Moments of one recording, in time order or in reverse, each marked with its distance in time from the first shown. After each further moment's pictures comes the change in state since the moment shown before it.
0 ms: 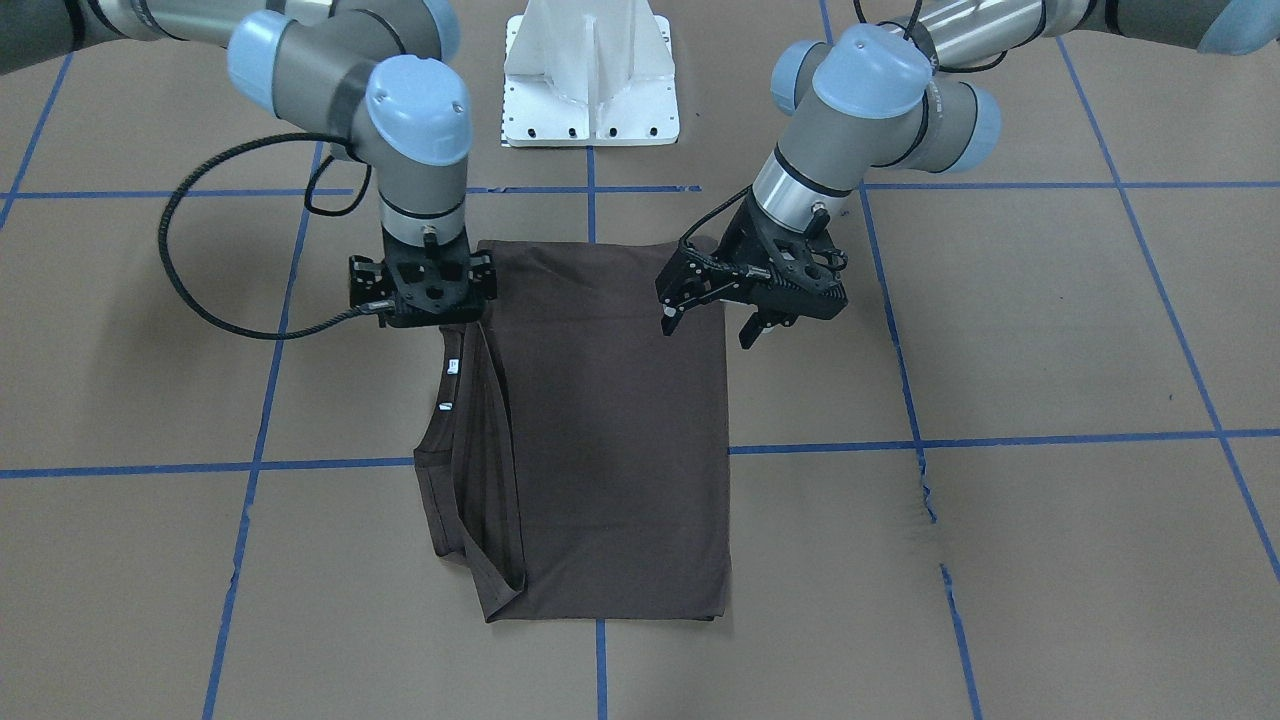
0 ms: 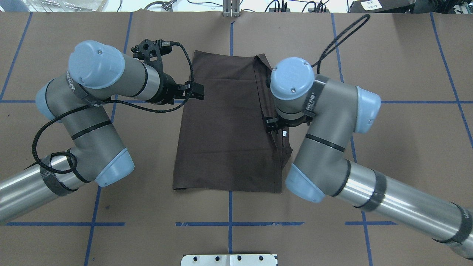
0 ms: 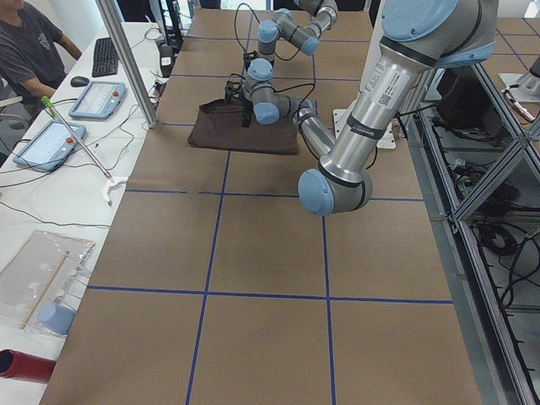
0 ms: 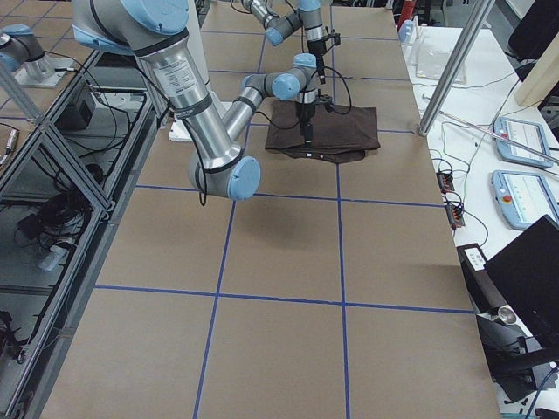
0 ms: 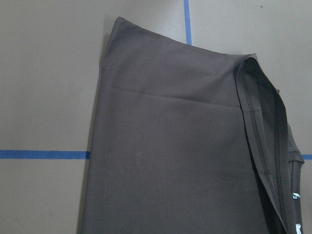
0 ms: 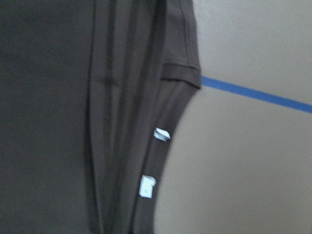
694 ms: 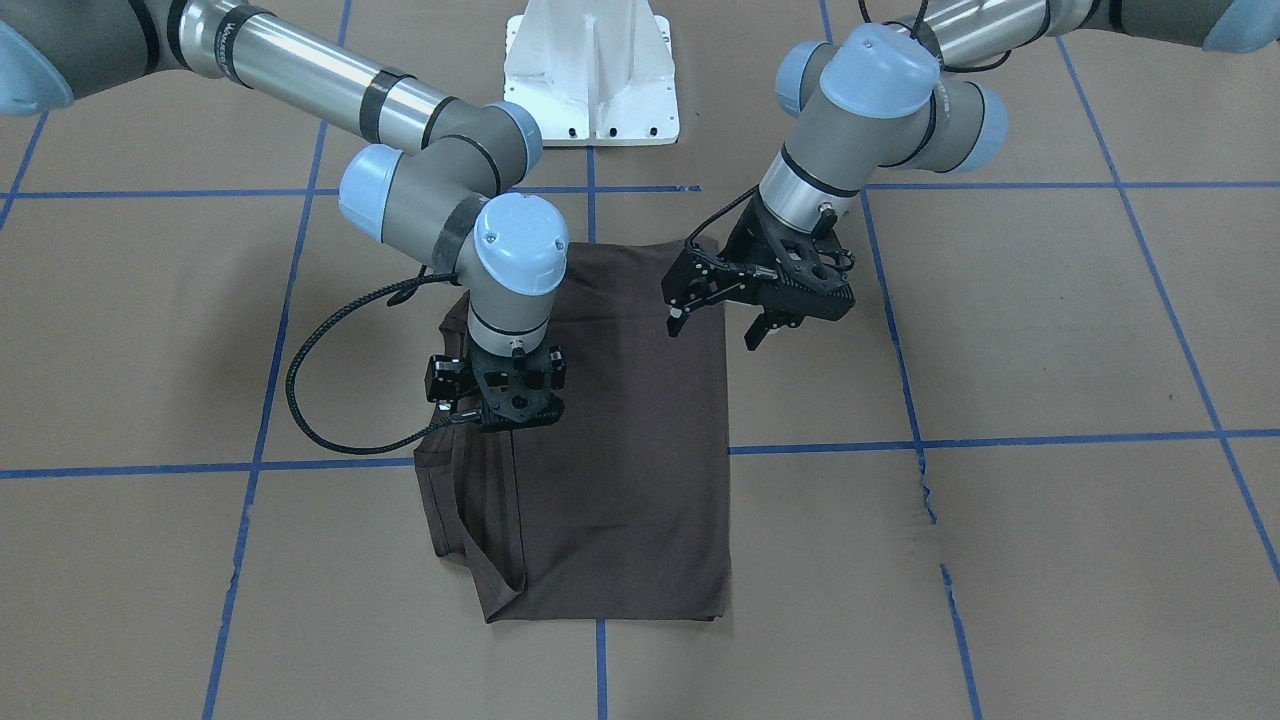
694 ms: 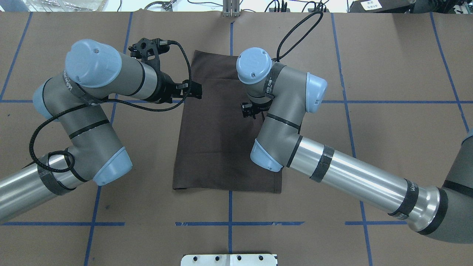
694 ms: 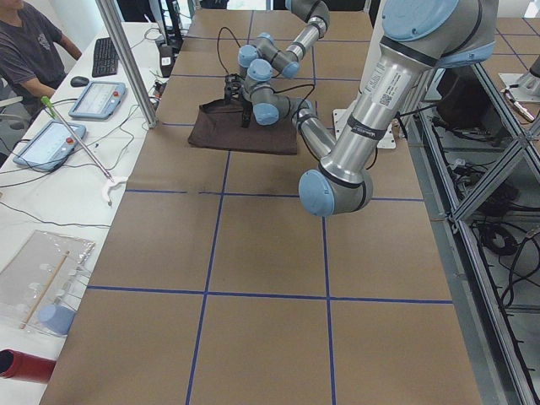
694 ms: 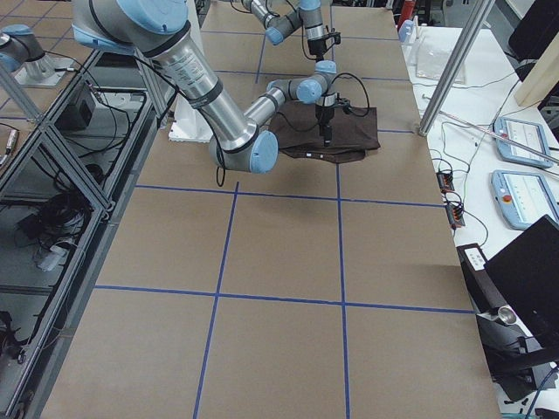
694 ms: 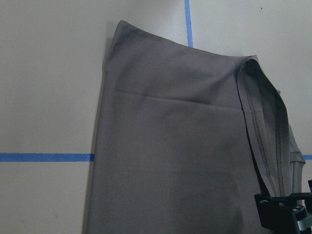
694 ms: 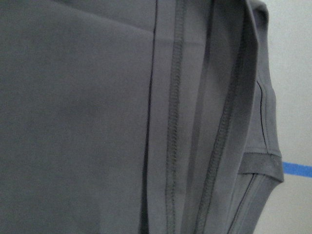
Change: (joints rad) left arm -0.006 0.006 -0.003 -0.003 -0.001 0.005; right arm 0.015 0.149 -0.349 0.170 0.001 -0.002
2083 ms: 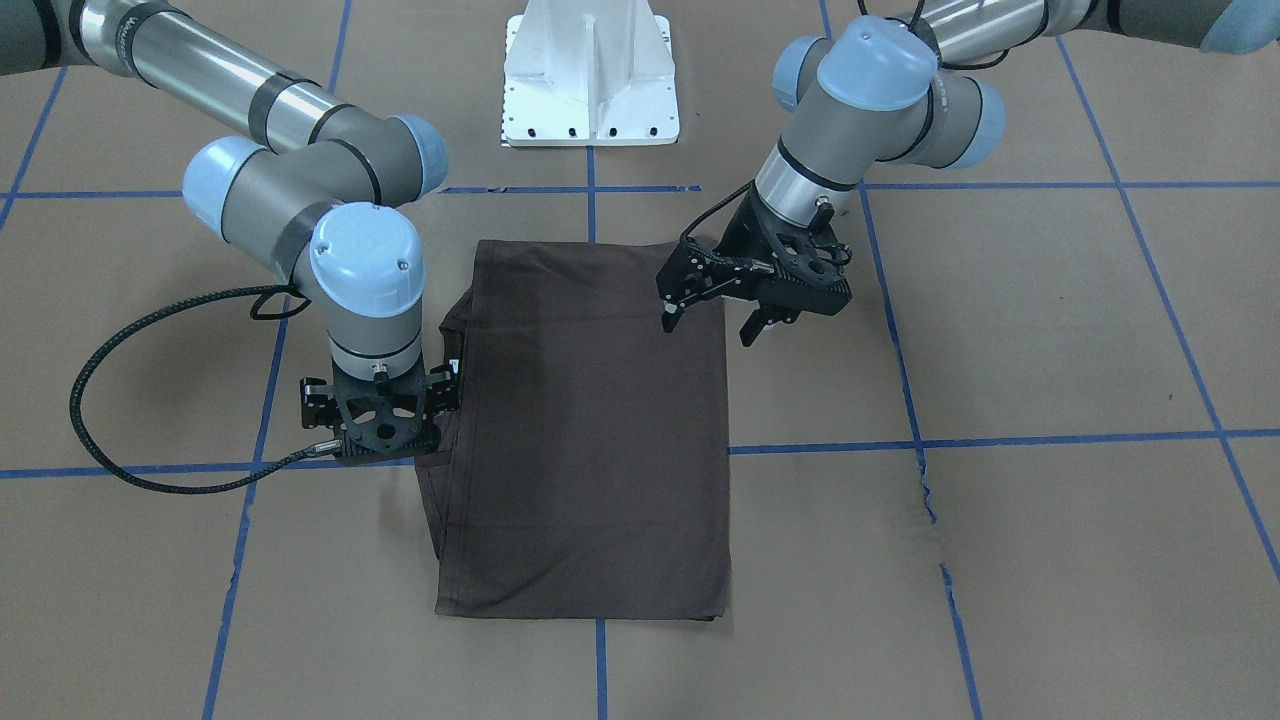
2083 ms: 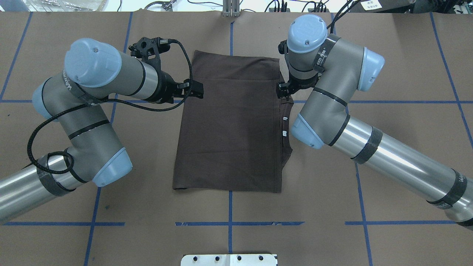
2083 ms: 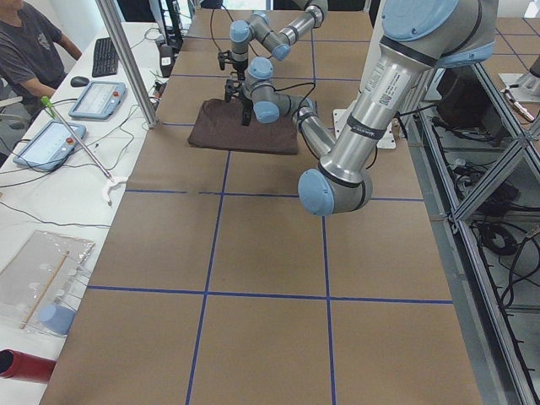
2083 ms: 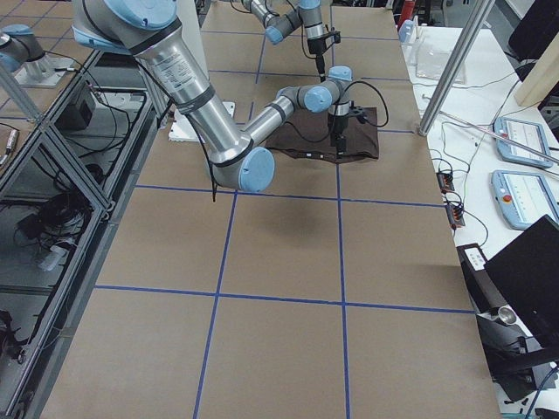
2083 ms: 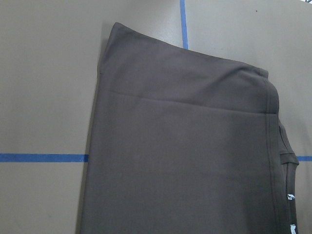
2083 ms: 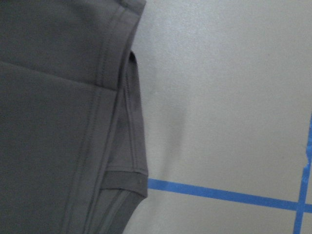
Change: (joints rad) left arm 0.004 0.006 -0.026 0.009 -0.008 -0.043; right arm 0.141 -0.132 0.201 -0.039 0.087 -0.131
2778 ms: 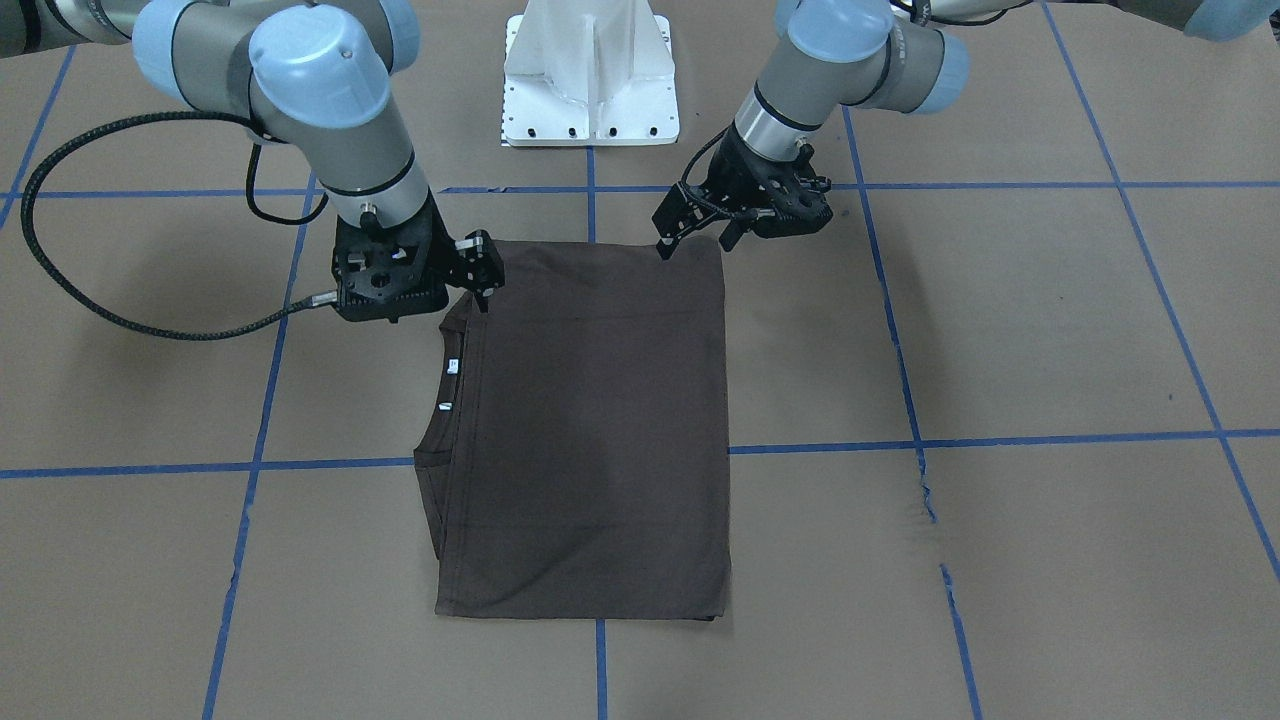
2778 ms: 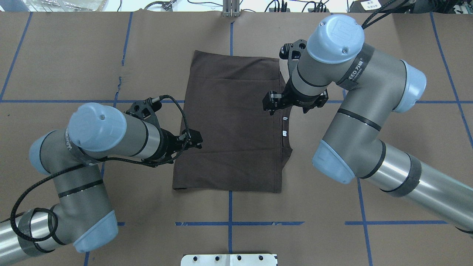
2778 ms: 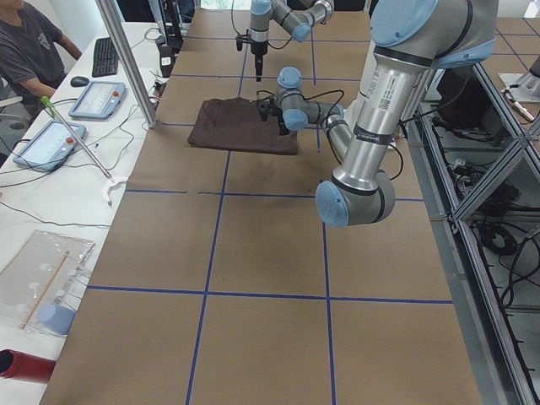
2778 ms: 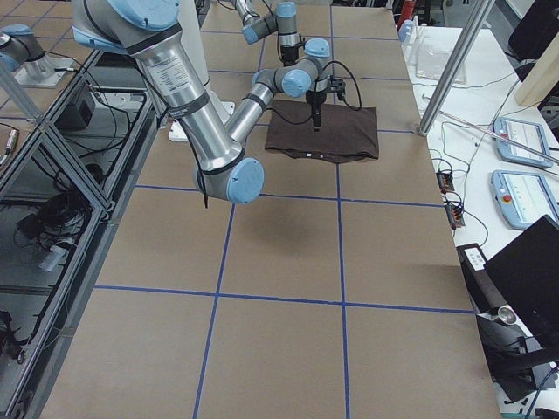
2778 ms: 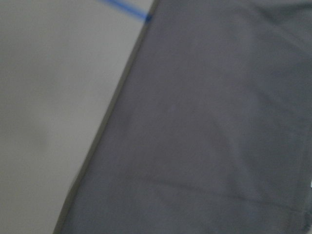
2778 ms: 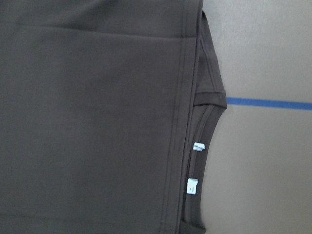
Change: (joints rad) left arm 0.233 0.137 -0.178 0.142 0.092 -0.472; right arm -0.064 -0.123 0.356 0.006 0.123 0.299
